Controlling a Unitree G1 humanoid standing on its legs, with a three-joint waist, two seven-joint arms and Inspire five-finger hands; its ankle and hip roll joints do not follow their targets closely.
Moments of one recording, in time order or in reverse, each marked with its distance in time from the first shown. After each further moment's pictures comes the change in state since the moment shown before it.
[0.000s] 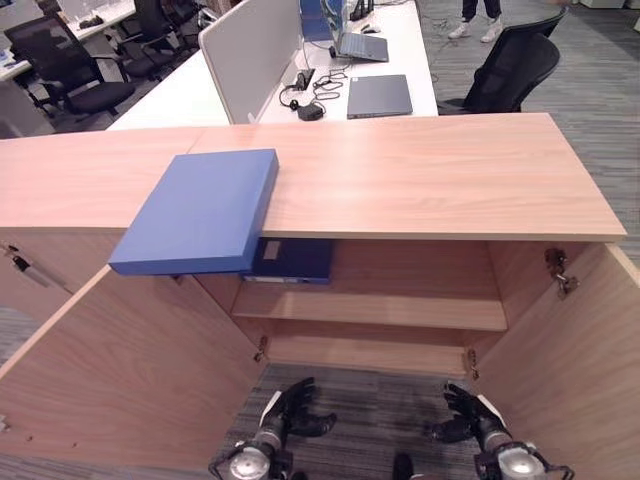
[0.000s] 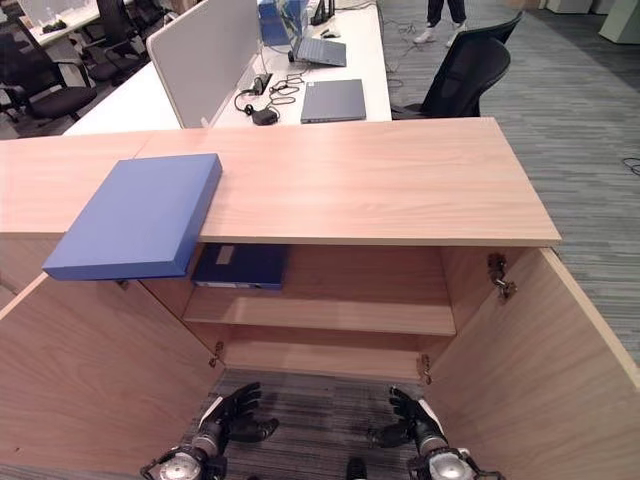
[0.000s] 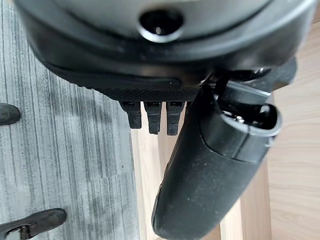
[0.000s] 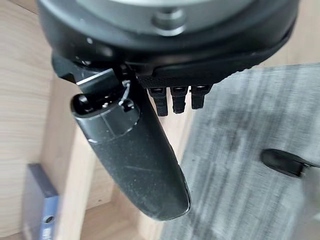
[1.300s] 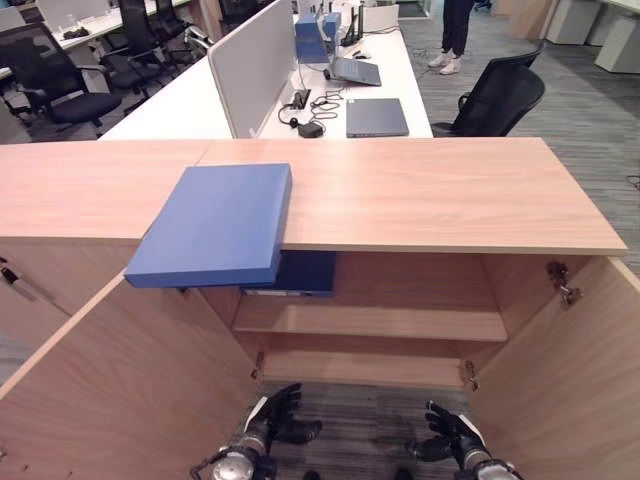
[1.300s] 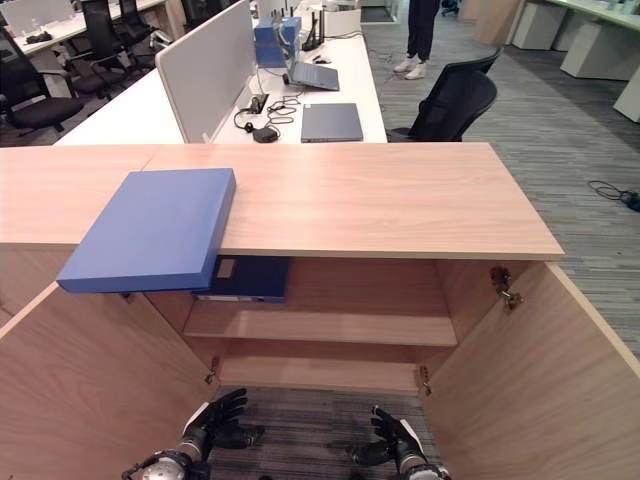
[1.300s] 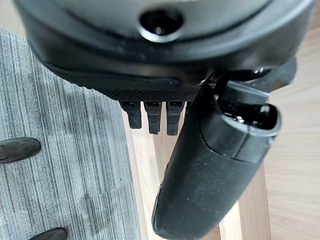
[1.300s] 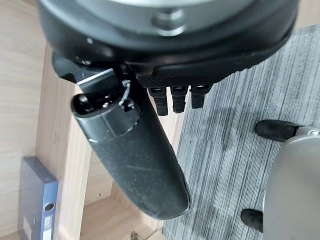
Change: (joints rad) left arm 0.046 0.061 -0.010 -0.016 -0.014 0.012 -0.004; right arm 0.047 0.096 0.018 0.044 0.005 0.021 -0.002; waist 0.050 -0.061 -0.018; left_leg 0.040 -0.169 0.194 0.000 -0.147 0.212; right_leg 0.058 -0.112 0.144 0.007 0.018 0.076
